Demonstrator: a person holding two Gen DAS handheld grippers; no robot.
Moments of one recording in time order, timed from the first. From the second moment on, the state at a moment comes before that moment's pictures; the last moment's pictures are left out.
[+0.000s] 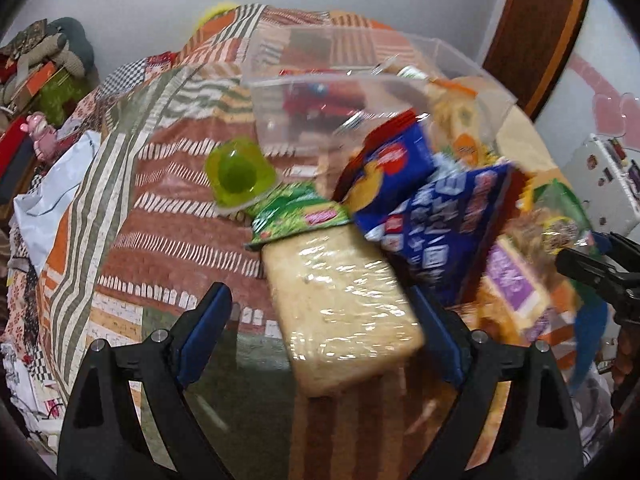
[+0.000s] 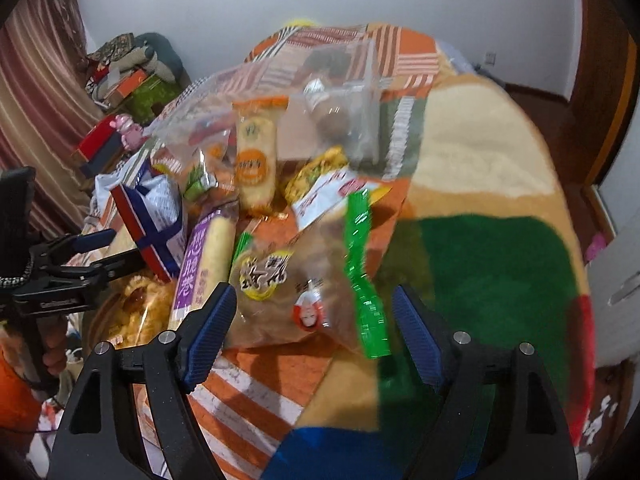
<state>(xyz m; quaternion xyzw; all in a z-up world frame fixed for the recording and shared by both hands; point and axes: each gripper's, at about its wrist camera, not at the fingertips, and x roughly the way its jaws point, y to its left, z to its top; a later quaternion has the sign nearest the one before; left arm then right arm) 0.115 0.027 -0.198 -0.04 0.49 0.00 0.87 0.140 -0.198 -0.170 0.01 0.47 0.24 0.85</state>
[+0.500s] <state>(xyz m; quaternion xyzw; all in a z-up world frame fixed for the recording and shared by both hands) 0.116 0.023 -0.209 -0.03 0.47 0.00 0.88 0.140 -0.196 -0.175 0.02 0.46 0.25 0.85</state>
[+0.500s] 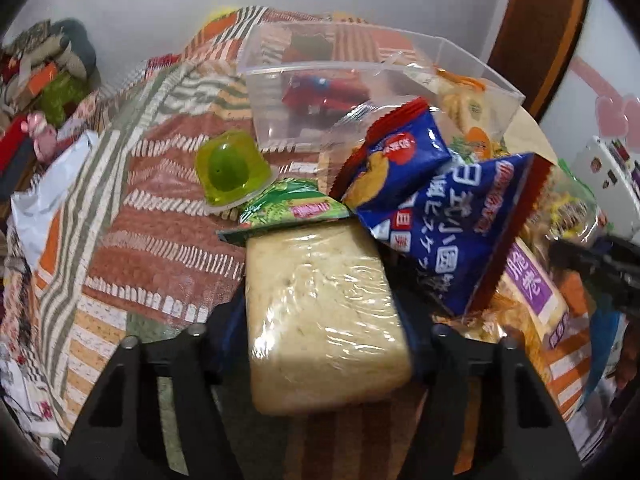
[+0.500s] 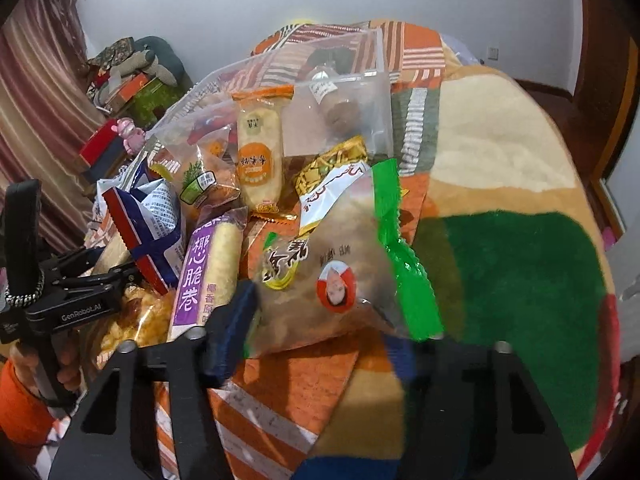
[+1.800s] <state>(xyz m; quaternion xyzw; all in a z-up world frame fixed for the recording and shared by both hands) 0.136 0.035 -0.070 -0.03 0.33 -0.01 0.94 0.169 -0.168 -0.069 0.02 0.30 0.29 0.91</state>
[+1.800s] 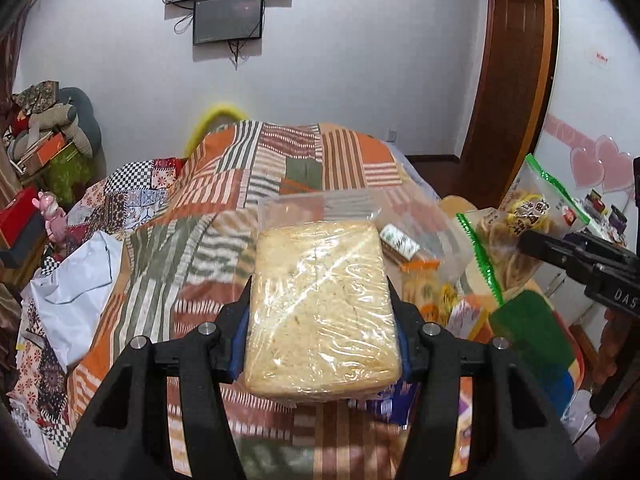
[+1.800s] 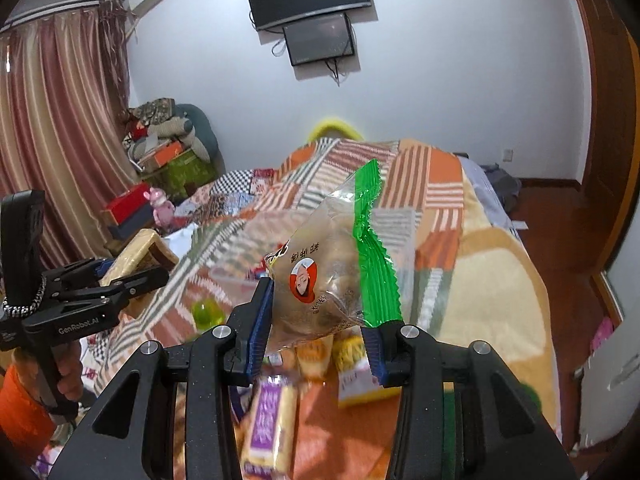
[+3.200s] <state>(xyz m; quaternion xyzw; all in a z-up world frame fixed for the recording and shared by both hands) 0.301 0.047 -0.156 -0.06 0.44 0.00 0.90 0.276 -0.097 -0.145 -0.02 0.44 0.30 0.84</state>
